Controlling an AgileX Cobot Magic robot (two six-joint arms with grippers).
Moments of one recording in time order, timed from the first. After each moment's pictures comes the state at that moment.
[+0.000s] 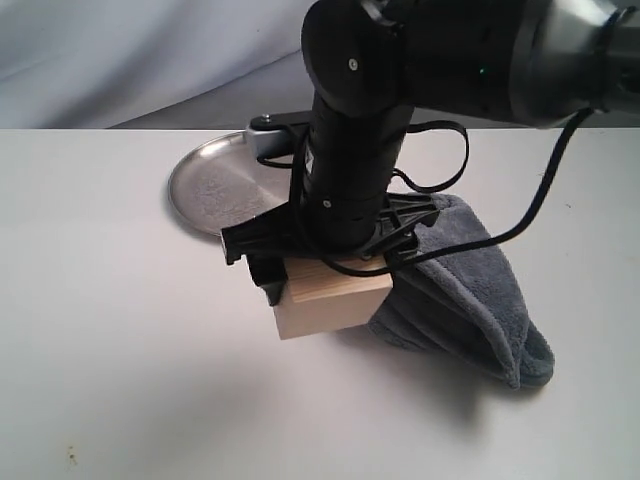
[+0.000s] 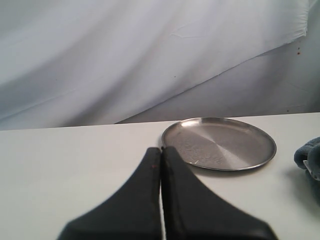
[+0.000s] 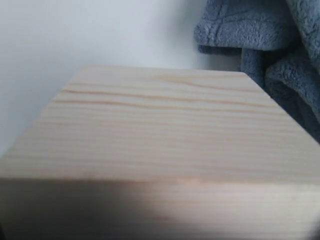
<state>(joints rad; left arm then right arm) -0.13 0.00 0.00 -0.12 0.13 0.11 0.92 1.87 -1.57 0.02 1.17 0.45</state>
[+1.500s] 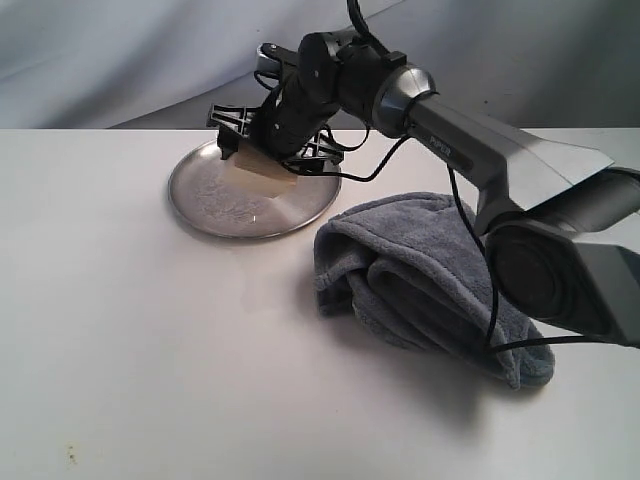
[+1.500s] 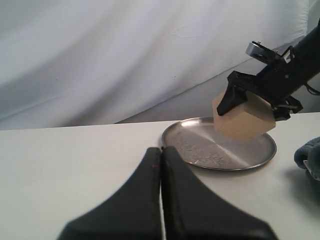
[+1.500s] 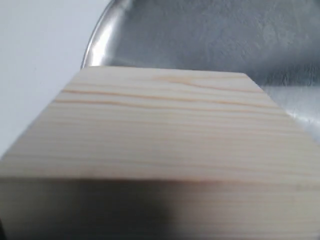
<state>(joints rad) -0.13 0.00 0.00 -0.12 0.13 0.11 0.70 2.58 -2.46 0.17 0.86 0.49</state>
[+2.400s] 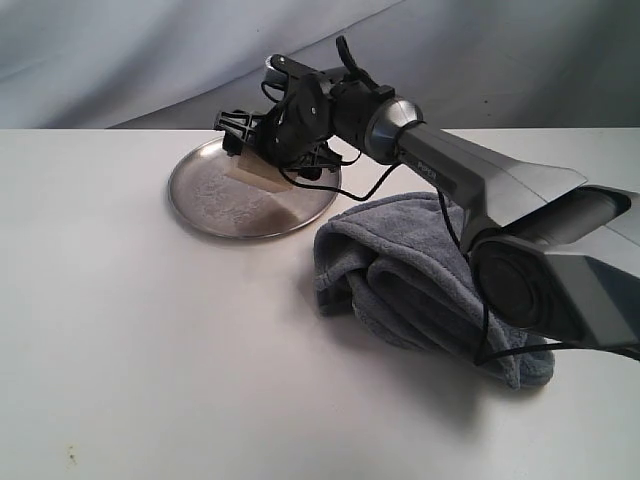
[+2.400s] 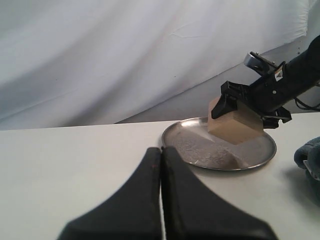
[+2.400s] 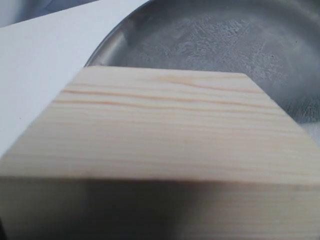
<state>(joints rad) -0.13 0.00 0.00 -0.12 0.13 0.11 0.70 2.66 -2.46 0.09 0.68 0.59</state>
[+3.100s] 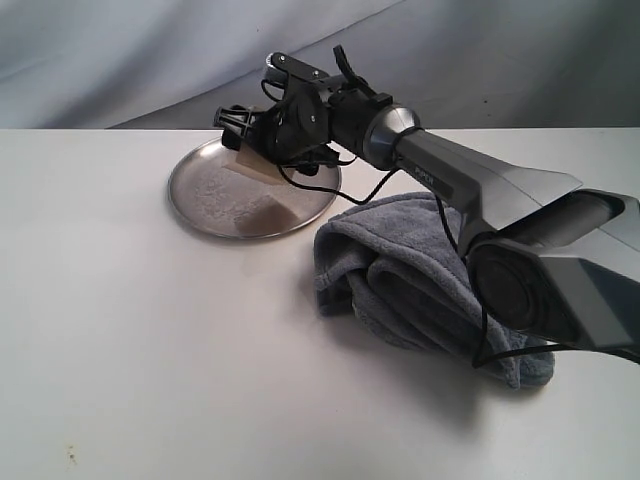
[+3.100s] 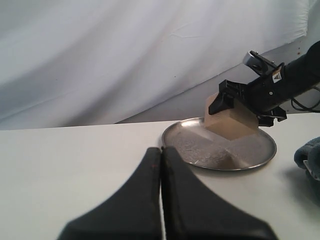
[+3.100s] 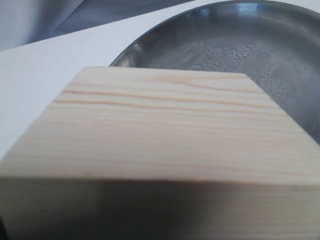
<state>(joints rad) -0.13 0.00 0.00 -0.12 0.13 0.11 0.70 2.67 -2.46 0.07 0.59 0.59</state>
